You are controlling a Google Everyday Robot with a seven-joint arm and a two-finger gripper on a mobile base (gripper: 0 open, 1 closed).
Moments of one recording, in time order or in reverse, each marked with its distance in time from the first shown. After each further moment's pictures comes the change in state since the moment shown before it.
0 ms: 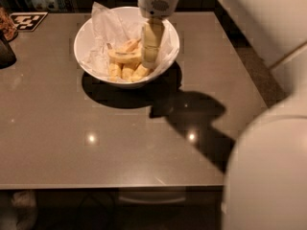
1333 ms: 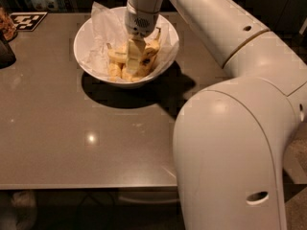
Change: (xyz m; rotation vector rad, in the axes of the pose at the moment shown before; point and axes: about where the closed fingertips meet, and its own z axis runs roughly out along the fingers) arm -0.022 -0.025 0.080 -0.144 -0.036 0.032
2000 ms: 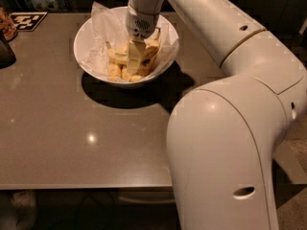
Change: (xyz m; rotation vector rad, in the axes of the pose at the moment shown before) arm 0.004 -0.005 0.009 -0.013 0.012 0.011
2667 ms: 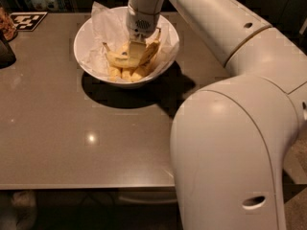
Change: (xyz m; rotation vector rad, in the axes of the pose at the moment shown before) arm 0.004 0.001 -0.006 0.032 0.015 -0.003
